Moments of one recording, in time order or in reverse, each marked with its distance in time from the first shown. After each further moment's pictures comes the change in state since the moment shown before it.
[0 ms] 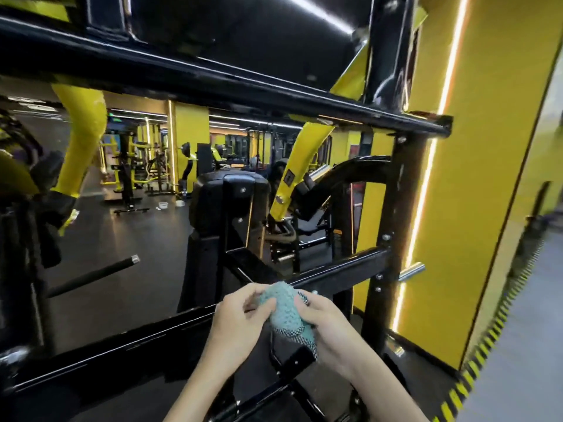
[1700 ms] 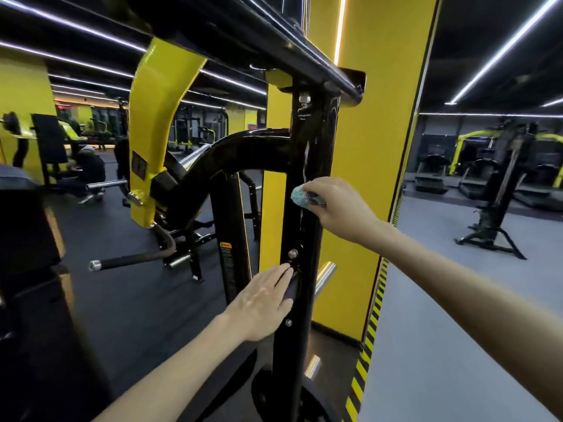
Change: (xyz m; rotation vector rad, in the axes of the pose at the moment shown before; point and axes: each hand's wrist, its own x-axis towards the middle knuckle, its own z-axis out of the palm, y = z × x) left_hand 0.300 -0.065 0.333 0.688 -0.710 0.624; right_hand 0.198 -0.169 -0.381 -1.882 0.523 -0.428
